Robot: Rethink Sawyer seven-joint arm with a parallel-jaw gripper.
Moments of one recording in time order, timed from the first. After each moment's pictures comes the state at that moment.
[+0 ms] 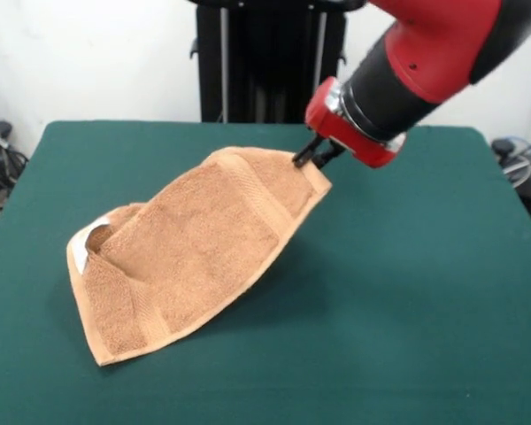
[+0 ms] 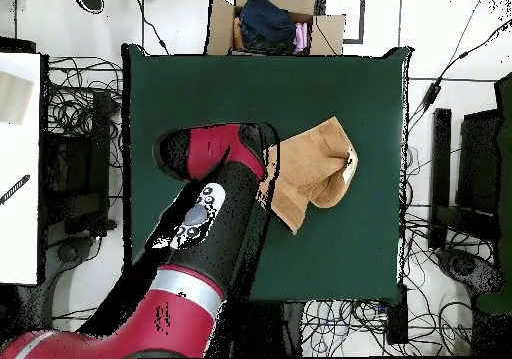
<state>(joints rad) 0.23 -0.31 -0.46 1.23 -0.05 1.03 1.95</state>
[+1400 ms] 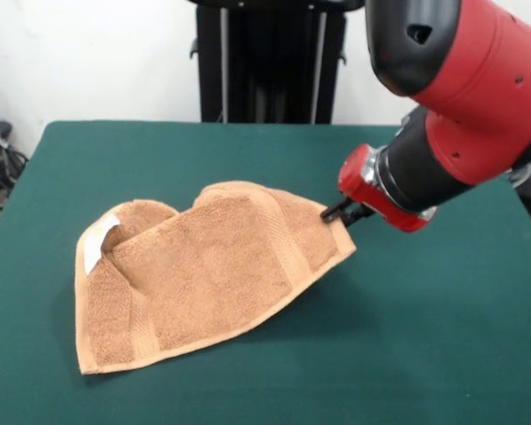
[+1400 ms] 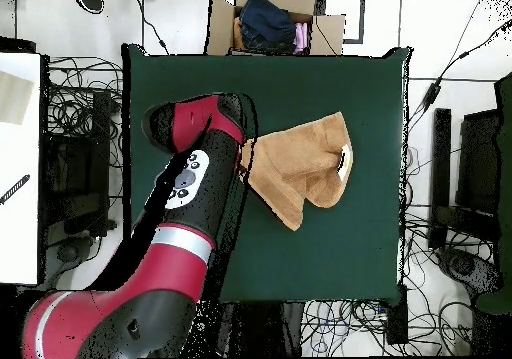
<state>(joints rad) 0.23 -0.11 -0.46 0.95 0.00 1.17 1.98</state>
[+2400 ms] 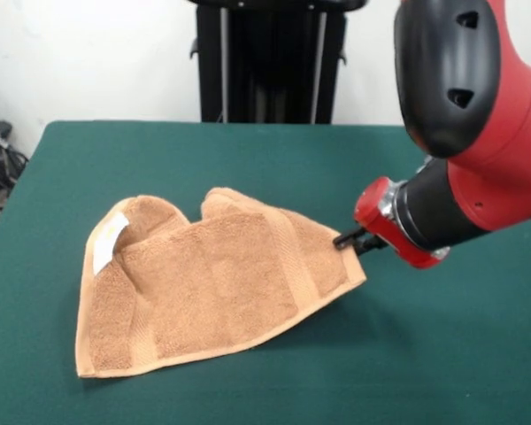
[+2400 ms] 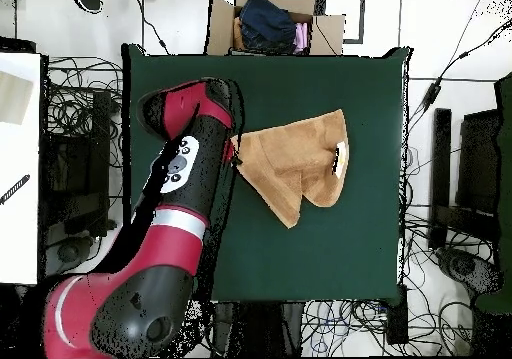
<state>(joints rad) 0.24 0.03 -0.52 0.75 0.04 1.29 2.11</state>
